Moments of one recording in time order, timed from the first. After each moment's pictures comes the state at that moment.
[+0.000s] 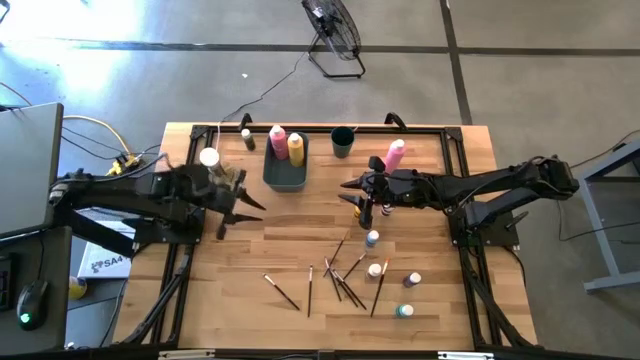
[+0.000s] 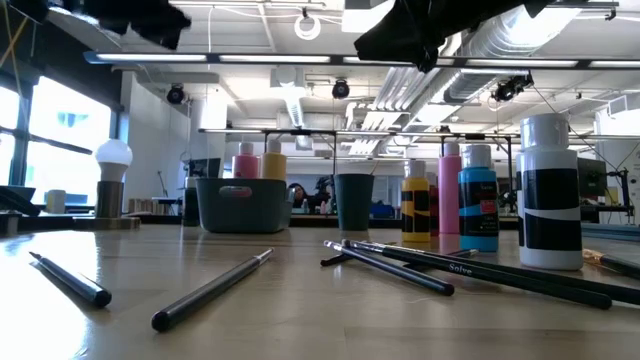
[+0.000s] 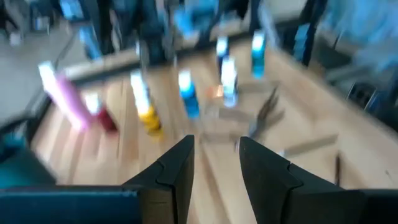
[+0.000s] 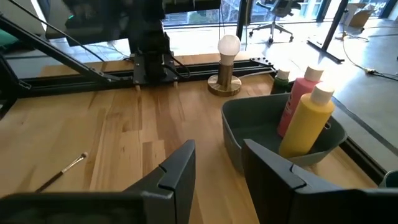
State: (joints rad) left arm -0.01 0.63 0.58 -0.24 0.15 0.26; right arm 0.02 1.28 0.83 0.15 0.23 0.09
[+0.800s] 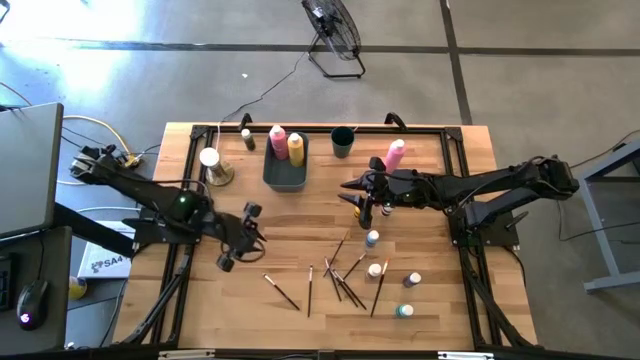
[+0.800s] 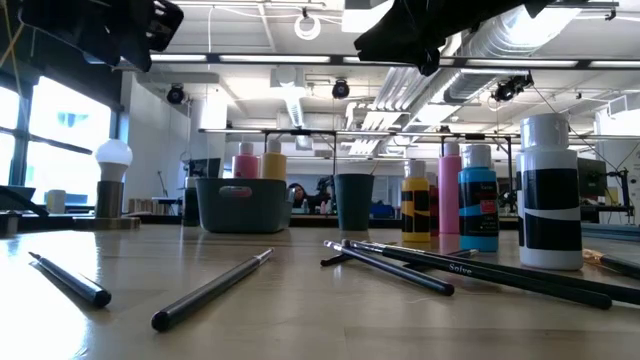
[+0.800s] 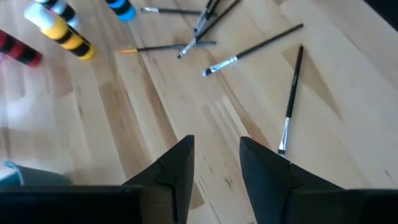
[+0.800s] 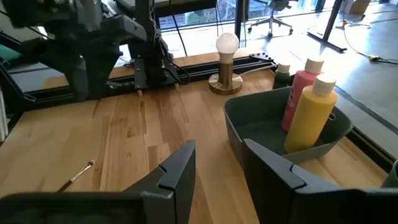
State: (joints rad) left arm -0.40 1.04 0.84 -0.62 -0.15 0.17; right arm 0.02 1.28 0.83 0.15 0.24 0.16
